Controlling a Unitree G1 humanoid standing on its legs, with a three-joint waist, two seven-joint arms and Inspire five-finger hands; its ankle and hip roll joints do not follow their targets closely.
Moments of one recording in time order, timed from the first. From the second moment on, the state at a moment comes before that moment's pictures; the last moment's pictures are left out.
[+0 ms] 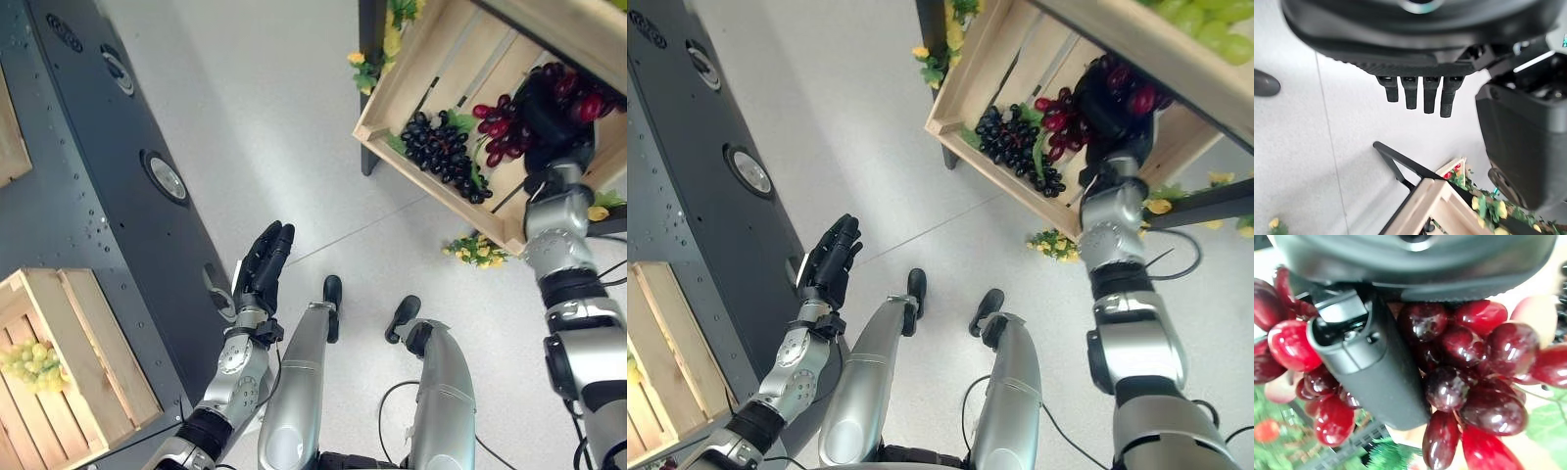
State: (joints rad) left arm -0.18 0.39 -0.42 0.35 -0.84 -0.43 0.21; right arm -0.98 -0.63 0.13 0.86 1.06 -0.28 -0.04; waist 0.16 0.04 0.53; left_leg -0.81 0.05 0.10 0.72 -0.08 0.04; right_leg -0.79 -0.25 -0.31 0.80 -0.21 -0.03
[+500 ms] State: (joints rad) left arm -0.10 0.49 -0.43 0.28 -0.84 -0.43 0.17; right arm -1.22 -0.74 0.37 1.18 0.61 0.06 -0.25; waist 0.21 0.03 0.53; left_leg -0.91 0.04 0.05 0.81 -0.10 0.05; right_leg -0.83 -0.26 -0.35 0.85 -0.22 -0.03
